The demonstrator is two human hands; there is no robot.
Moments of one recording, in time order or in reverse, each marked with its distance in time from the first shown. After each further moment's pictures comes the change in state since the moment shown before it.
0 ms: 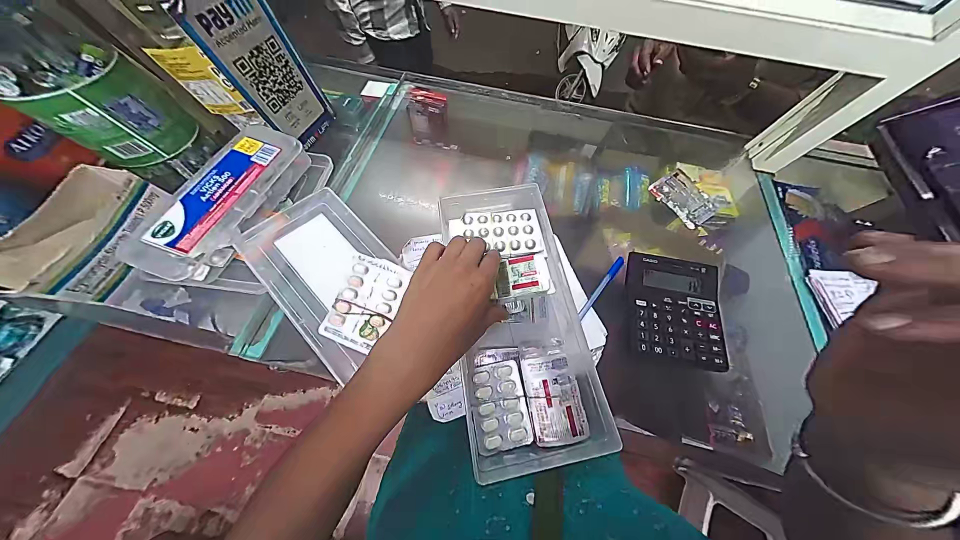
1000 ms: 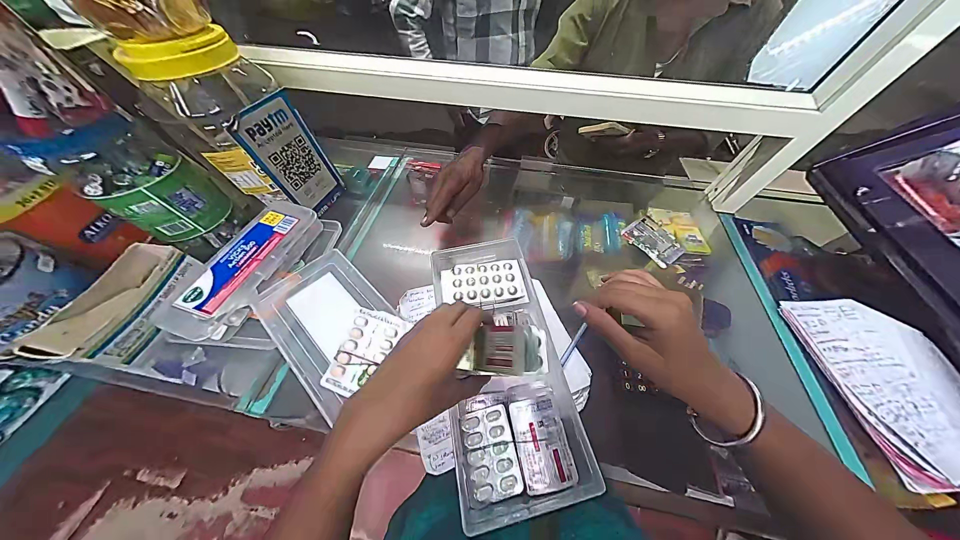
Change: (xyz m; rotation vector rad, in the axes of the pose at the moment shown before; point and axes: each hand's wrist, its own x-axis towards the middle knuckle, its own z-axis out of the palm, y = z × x) left_hand -0.018 -0.007 -0.018 -0.380 0.001 0.102; right_hand 0.018 0.031 0.071 -0.192 -0.332 0.004
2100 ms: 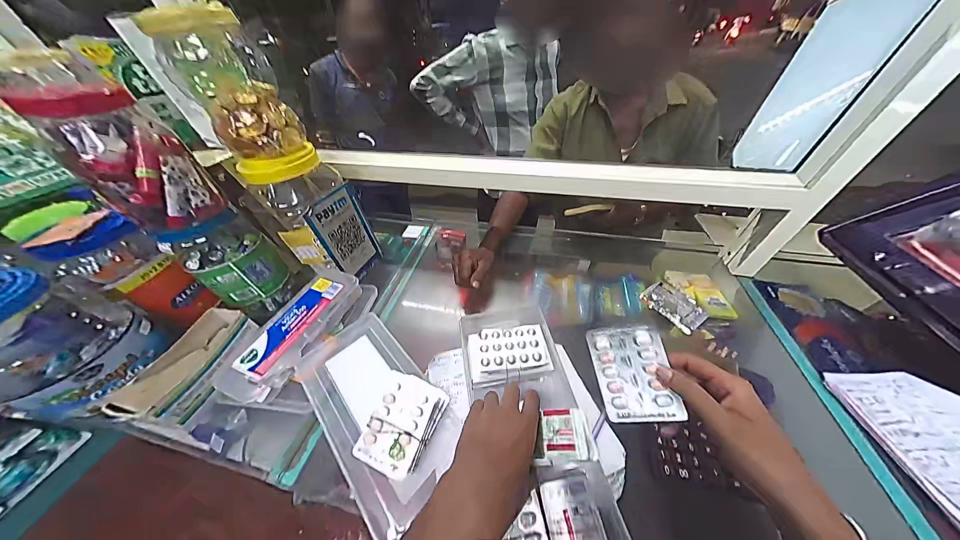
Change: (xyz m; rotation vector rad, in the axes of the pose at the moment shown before) left_hand 0.032 0.058 0.004 0.211 -0.549 -0.402; right_hand -0.029 -0.008 -0.017 0.556 0.194 0.800
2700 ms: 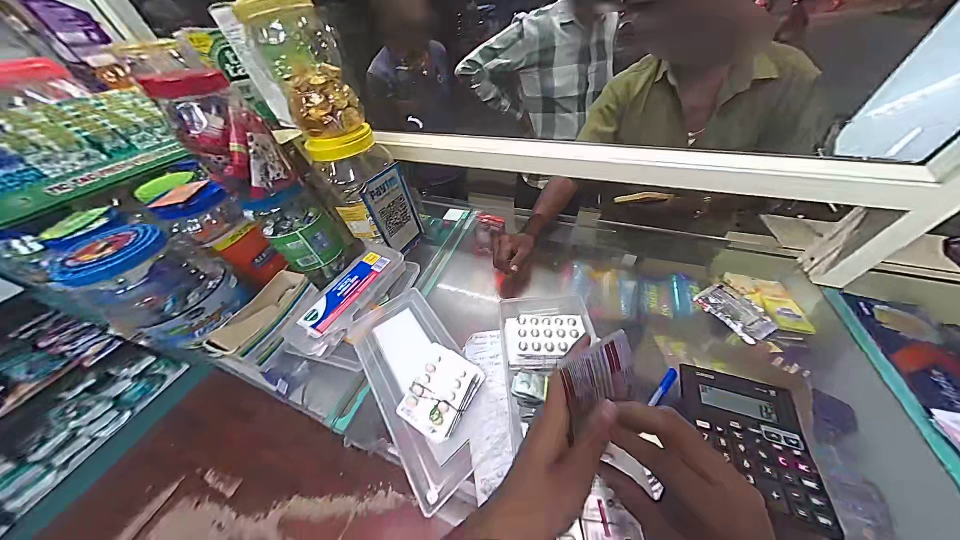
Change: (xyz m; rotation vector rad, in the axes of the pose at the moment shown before) left_hand -0.019 0.006 0.040 -1.296 0.650 0.605; right_hand -0.039 -0.007 0.075 -0.408 -0.191 -0.845
